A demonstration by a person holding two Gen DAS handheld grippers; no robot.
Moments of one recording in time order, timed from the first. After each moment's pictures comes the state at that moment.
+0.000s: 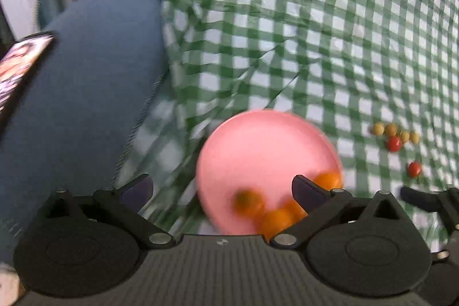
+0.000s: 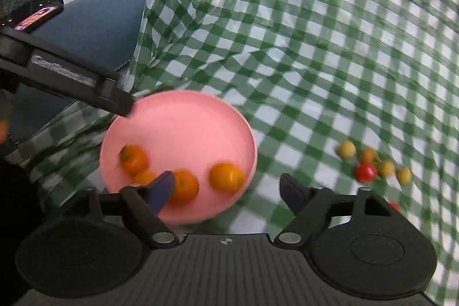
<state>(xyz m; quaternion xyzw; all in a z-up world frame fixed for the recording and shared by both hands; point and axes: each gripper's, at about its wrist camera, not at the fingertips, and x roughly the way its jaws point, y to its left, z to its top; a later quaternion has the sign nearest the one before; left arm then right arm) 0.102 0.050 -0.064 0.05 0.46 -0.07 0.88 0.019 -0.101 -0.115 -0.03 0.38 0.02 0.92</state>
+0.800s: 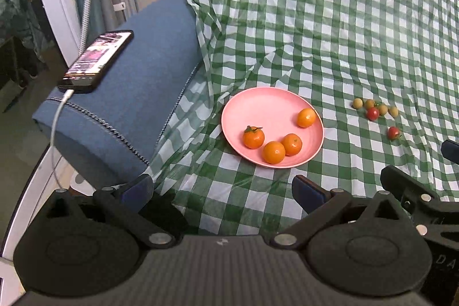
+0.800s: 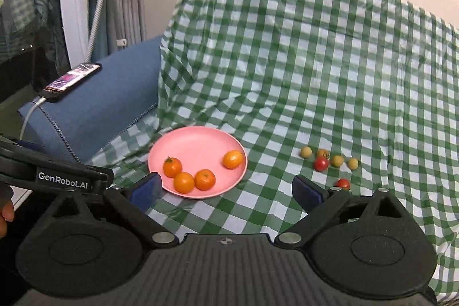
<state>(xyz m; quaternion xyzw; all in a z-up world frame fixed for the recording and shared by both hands) -0.051 0.062 -0.008 0.06 0.41 -0.04 0.91 -0.126 -0.076 -0.038 -0.01 0.27 -0.01 0.96</state>
